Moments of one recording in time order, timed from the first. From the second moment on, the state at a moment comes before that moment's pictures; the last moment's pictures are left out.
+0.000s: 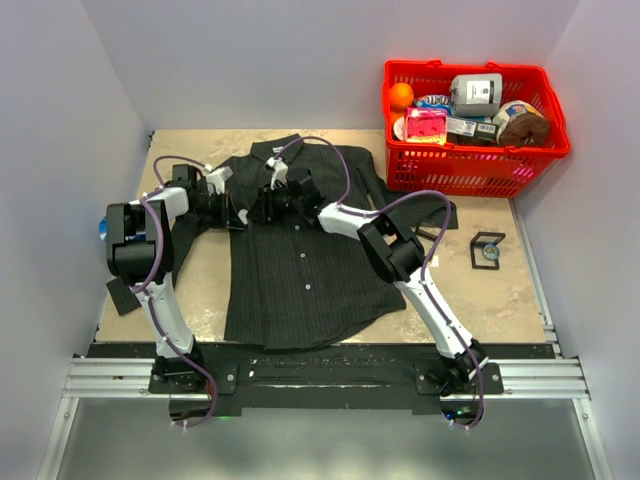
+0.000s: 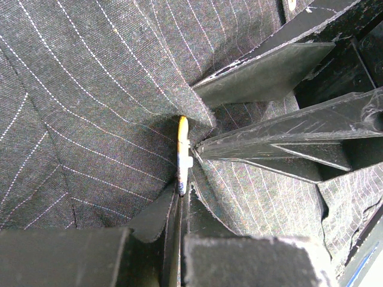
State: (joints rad) left arm 0.10 2.03 1.28 -0.40 0.70 0.08; right arm 0.71 2.61 1.97 0.30 -0.48 0.47
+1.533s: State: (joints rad) left arm 0.08 2.03 1.31 -0.44 0.63 0.00; right arm 0.72 2.63 2.00 0.27 -0.47 0.44
